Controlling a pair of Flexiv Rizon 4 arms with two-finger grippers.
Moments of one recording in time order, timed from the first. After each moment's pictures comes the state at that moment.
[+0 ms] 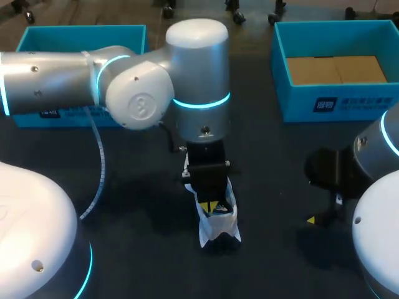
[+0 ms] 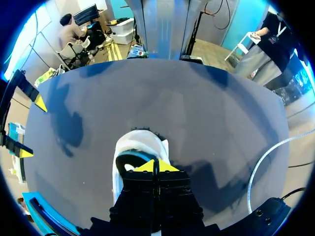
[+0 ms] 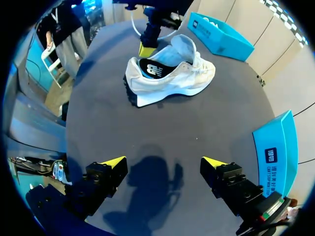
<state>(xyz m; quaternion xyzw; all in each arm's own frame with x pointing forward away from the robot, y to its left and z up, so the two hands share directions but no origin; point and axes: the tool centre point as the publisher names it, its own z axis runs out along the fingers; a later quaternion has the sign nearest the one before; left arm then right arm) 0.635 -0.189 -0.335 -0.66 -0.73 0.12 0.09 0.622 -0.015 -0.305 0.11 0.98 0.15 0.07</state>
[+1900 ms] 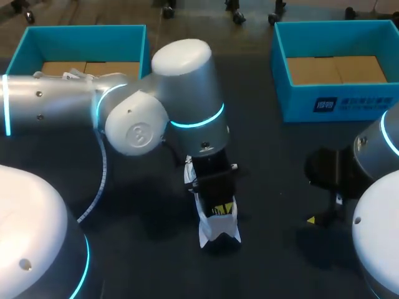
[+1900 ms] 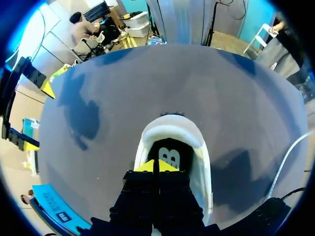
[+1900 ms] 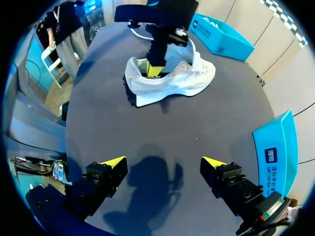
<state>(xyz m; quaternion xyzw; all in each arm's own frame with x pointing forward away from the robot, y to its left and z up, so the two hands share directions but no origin) 0.649 -0.225 -0.362 -0.65 -0.74 0.16 0.00 0.622 -0.015 -0.305 0.11 0.98 0.15 0.07</state>
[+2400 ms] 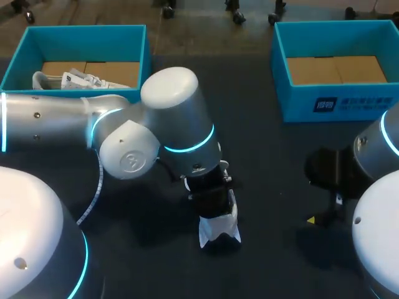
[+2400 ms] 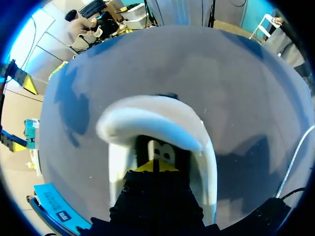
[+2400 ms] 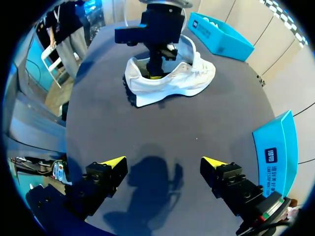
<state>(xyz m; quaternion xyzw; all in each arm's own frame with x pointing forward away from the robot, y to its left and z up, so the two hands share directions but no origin) 0.653 -0.222 -0.393 -0.66 -0.74 0.14 -0.04 0.623 -0.015 -0.305 0.11 0.98 0.15 0.07</state>
